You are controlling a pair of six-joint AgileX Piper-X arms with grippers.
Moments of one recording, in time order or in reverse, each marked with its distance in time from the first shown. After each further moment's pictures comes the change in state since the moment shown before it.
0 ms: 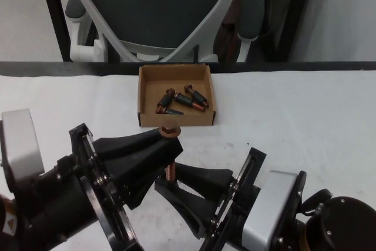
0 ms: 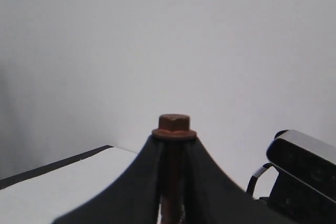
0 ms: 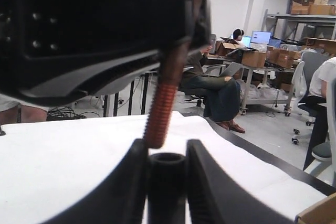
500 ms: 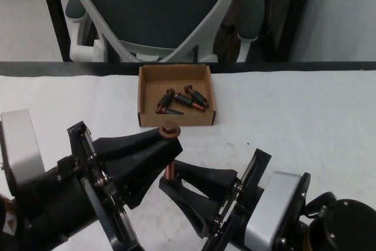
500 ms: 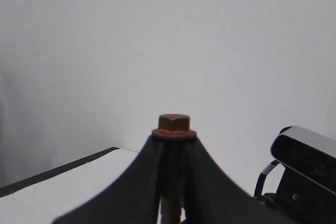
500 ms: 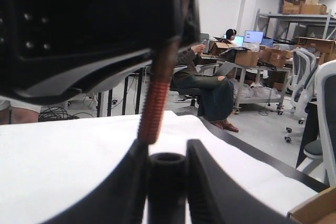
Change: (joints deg) left arm 0.0 0.0 0.0 0.3 0.0 2.8; right arm 0.0 0.0 0.6 -0.8 1.7 -0.1
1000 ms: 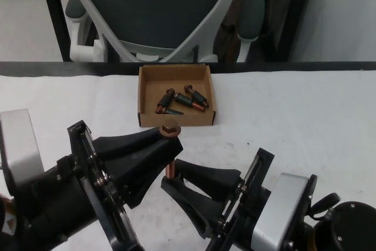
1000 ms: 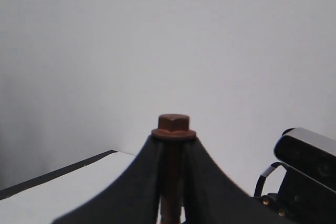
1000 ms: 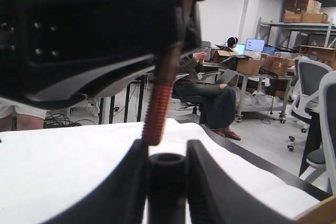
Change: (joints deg) left arm 0.0 0.0 0.0 -0.5 0.0 -0.7; right arm 0.0 0.1 0.5 -2.4 -0.6 0.0
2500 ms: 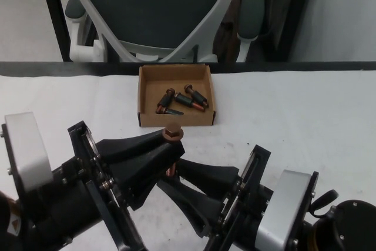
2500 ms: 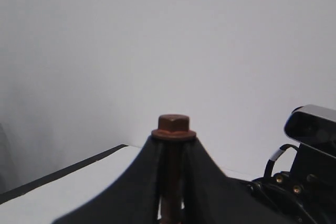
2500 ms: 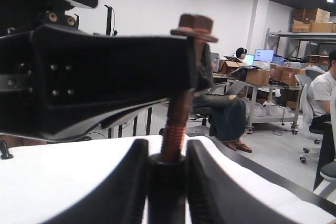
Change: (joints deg) left arm -0.4 0.0 -0.1 1.9 -0.9 4.5; right arm 0.0 0.5 -0.5 -2.2 -1.9 1.8
